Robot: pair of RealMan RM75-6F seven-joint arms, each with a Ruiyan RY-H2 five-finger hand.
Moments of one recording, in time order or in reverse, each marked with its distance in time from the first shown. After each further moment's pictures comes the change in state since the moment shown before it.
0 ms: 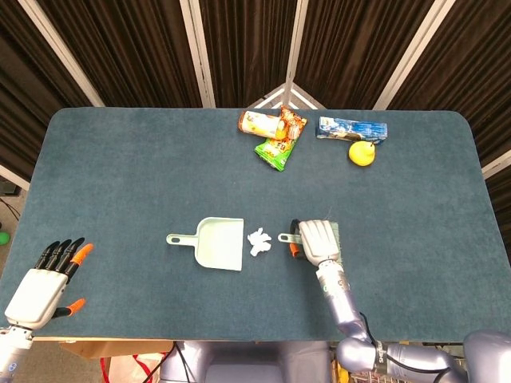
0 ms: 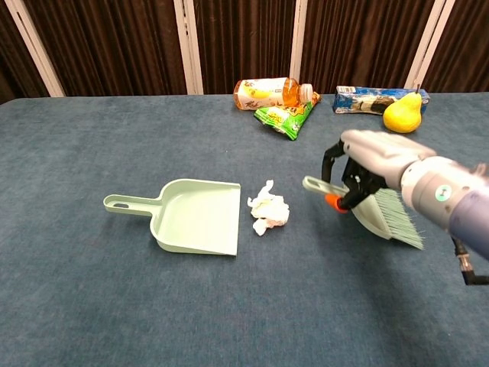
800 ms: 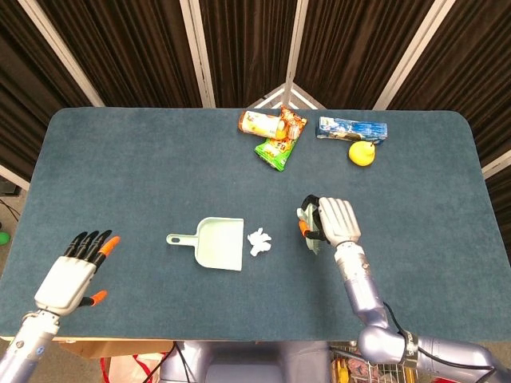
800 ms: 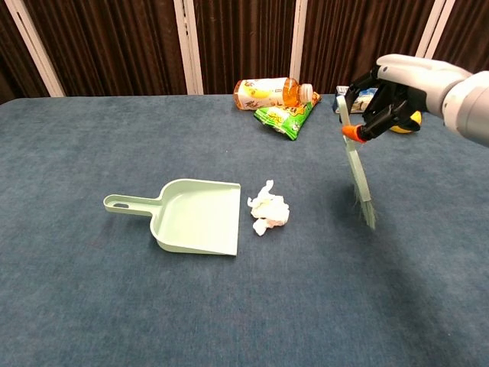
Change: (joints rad) left arm -0.101 -0.006 -0.064 -0.164 -0.098 -0.151 0.208; right arm 0.020 0.218 0.098 -0.200 0.110 -0.006 0.155
